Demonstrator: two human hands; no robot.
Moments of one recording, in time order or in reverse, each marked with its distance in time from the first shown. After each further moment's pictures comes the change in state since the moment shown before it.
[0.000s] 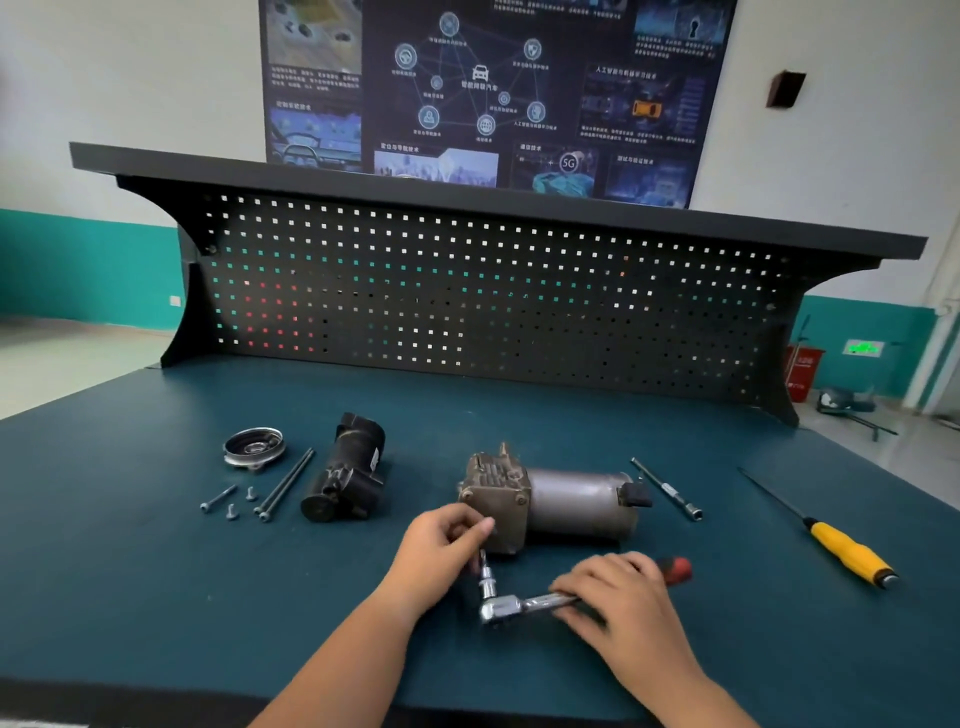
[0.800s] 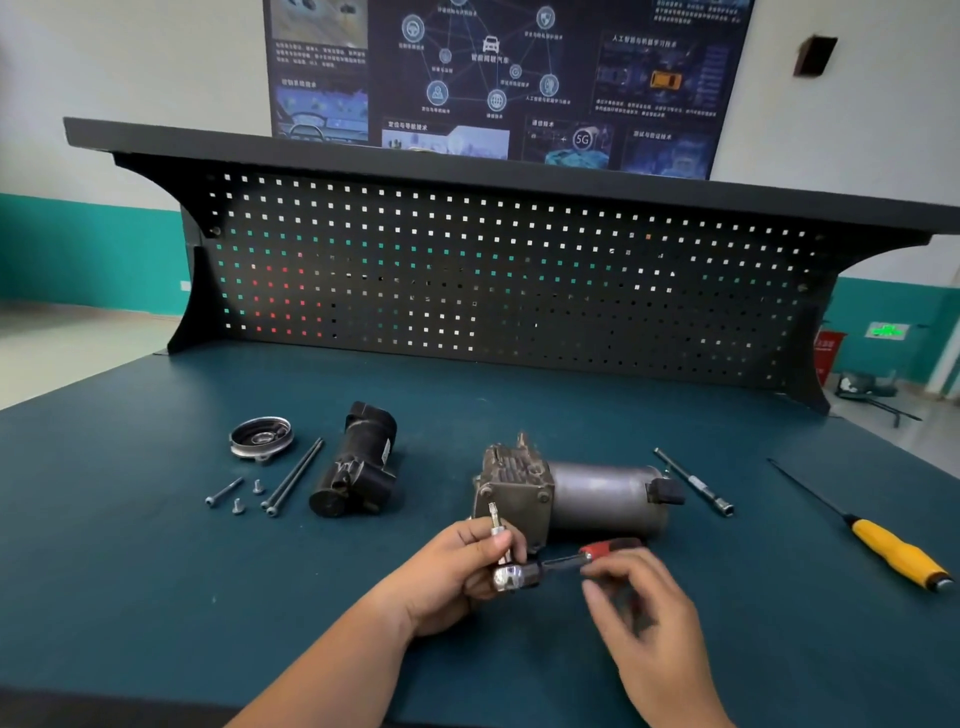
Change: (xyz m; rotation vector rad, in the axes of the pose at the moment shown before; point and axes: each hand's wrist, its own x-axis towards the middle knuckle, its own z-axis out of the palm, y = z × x) left_hand -0.005 0.009 -0.007 -0.696 -0.462 -0.157; right_hand 0.002 -0.028 0.016 0.690 0.274 0.469
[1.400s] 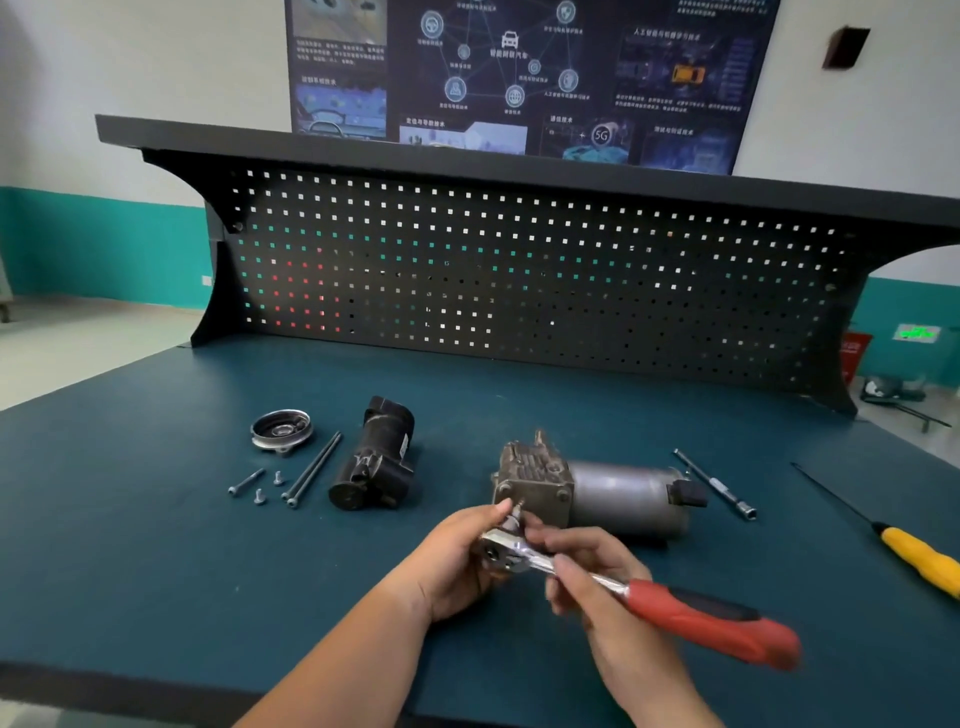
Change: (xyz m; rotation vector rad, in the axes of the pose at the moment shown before) left_hand 0.006 0.002 -0.007 -0.223 0.187 -0.108; right_hand 0.012 -0.027 0.038 0.670 -0.185 0.326
